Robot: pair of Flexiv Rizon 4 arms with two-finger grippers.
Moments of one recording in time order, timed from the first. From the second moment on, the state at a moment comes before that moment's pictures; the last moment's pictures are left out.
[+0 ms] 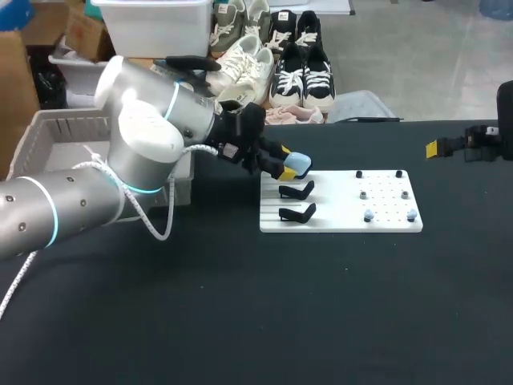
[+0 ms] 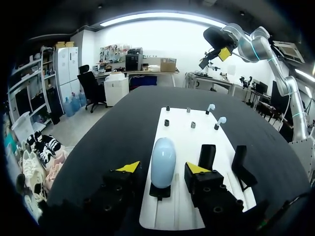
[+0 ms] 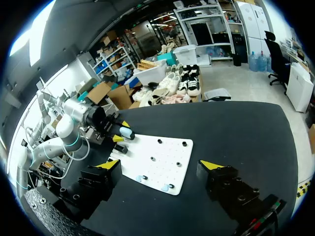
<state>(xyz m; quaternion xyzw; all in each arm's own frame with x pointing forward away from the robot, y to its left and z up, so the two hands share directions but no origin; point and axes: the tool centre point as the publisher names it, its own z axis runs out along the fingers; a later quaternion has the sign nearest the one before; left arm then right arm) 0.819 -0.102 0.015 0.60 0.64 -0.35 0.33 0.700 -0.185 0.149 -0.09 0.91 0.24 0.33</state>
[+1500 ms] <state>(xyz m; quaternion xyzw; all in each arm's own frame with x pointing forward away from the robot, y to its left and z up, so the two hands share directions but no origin) 0.820 -0.104 0.014 0.60 0.64 -0.36 0.33 0.700 -0.185 0.149 -0.09 0.91 0.24 0.33</state>
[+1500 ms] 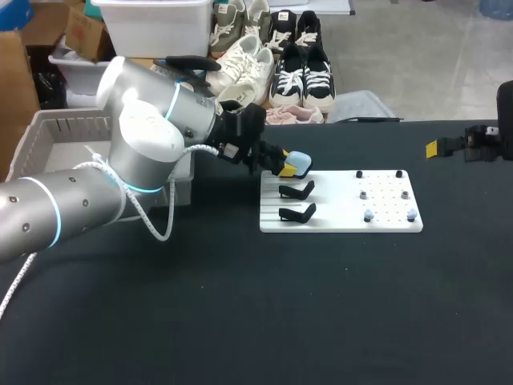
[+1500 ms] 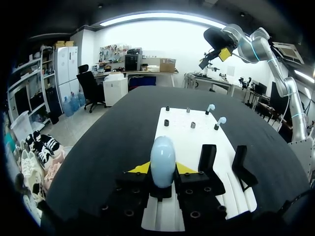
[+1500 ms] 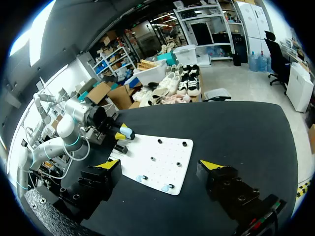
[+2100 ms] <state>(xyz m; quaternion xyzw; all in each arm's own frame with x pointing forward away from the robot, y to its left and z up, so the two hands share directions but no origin) 0.829 -0.103 0.034 0.60 0.63 -0.35 0.35 0.700 -0.185 0.149 -0.09 0.91 0.24 0.33</state>
